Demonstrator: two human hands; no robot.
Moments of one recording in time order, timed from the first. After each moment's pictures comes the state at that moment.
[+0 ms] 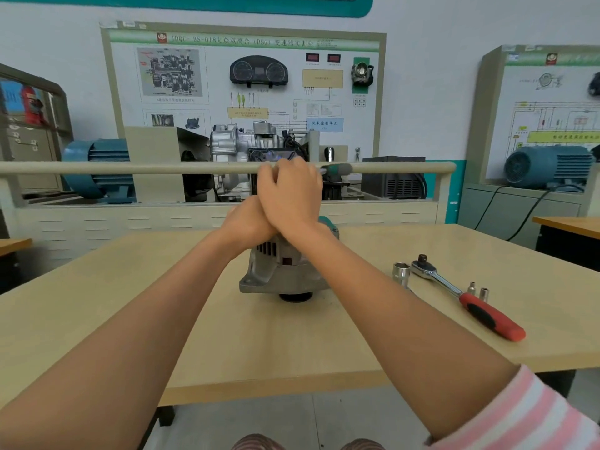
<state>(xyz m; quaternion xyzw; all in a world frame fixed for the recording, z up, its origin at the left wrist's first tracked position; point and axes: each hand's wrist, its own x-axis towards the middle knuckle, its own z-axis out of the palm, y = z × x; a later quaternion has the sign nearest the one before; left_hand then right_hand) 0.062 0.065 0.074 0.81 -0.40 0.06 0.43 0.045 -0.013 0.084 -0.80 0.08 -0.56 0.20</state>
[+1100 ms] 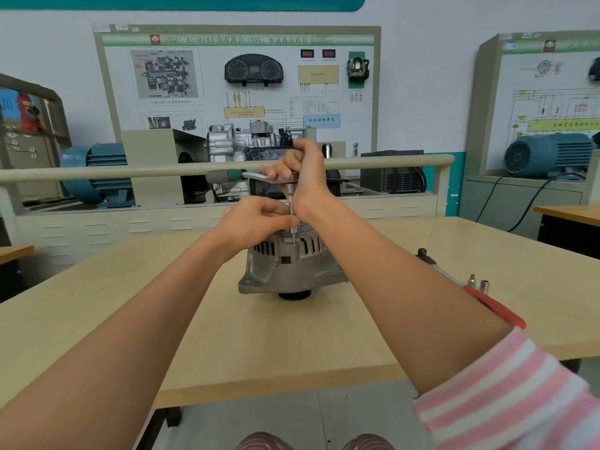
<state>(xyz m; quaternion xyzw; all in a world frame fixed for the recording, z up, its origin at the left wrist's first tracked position) 0.079 0.057 0.068 0.79 -0.40 0.00 0.46 0.047 -0.043 0.111 -0.46 -0.10 -0.30 0.83</state>
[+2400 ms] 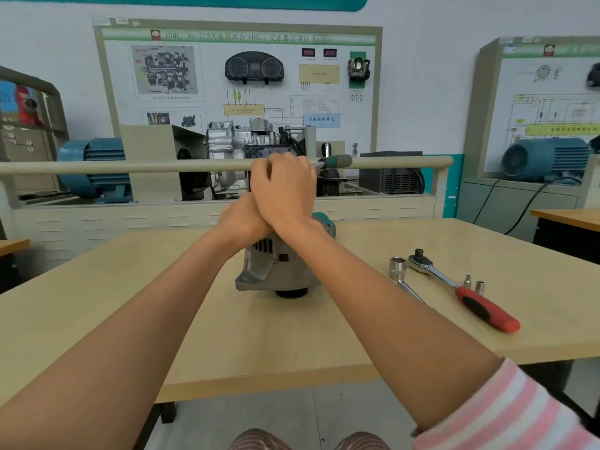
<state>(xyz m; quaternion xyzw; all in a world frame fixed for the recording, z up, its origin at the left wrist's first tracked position) 0.065 0.058 0.070 0.81 -0.38 0.09 0.43 0.044 -0.013 0.084 -0.78 0.06 -0.59 0.19</state>
